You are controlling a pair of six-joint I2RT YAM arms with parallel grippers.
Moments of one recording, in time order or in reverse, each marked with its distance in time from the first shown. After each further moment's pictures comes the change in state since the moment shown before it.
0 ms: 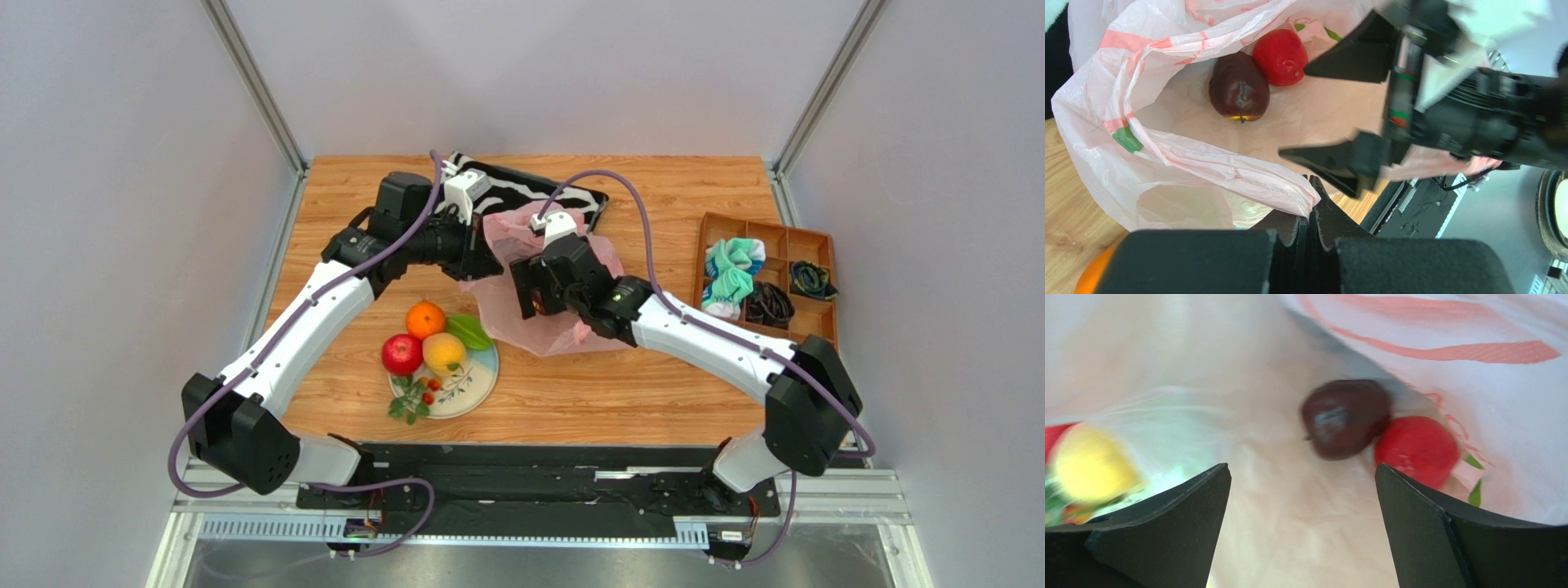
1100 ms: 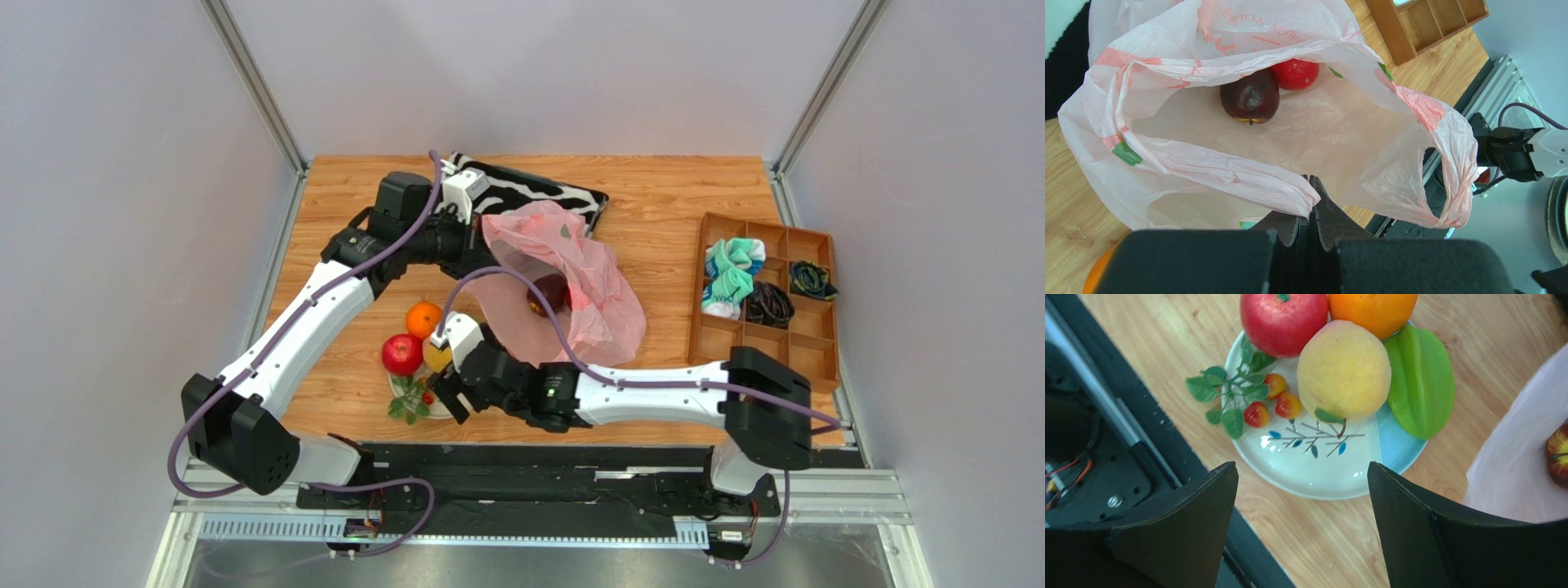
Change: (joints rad) left arm 0.000 -0.001 0.000 0.000 -0.034 0.000; right arm 0.489 0.090 -0.076 0.244 0.040 -0.030
